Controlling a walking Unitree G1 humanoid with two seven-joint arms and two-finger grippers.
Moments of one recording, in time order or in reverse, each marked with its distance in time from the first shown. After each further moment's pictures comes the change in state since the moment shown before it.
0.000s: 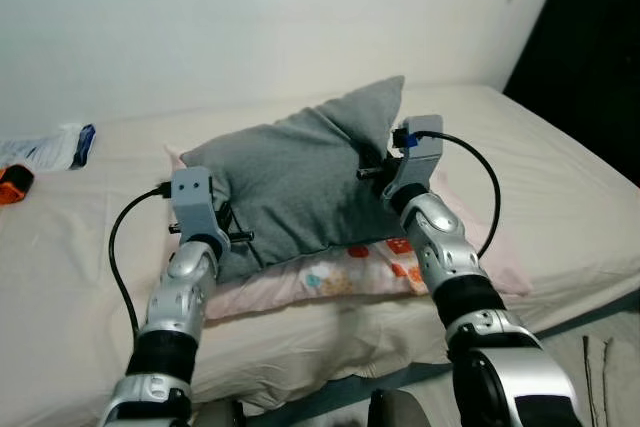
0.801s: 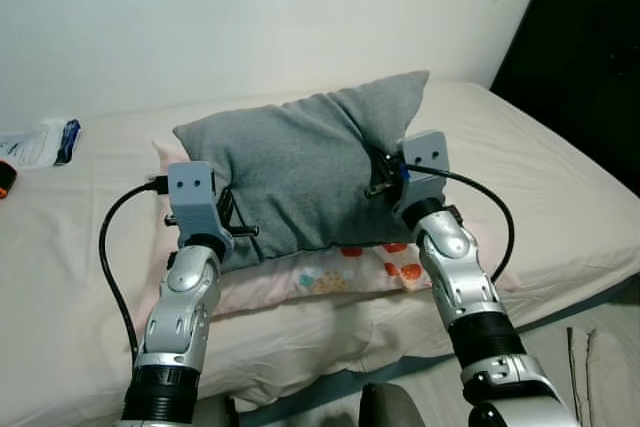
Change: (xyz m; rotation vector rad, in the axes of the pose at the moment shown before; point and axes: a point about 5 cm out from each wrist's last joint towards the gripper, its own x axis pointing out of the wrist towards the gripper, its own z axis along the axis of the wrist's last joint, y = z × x) left arm -0.027 -0.012 0.011 0.172 -0.059 -0.021; right arm -0.037 0.006 -0.015 -0.248 0.006 0.002
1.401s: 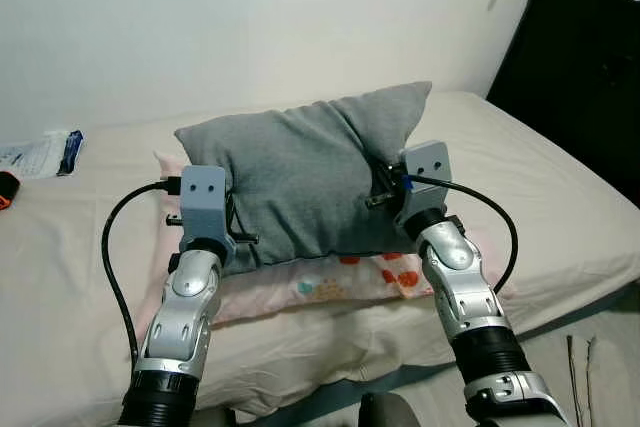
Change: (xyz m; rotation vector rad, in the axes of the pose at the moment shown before) left arm 0.000 -0.001 0.001 0.061 -0.003 0.013; right arm -0.001 0.001 0.001 0.005 0.008 0.001
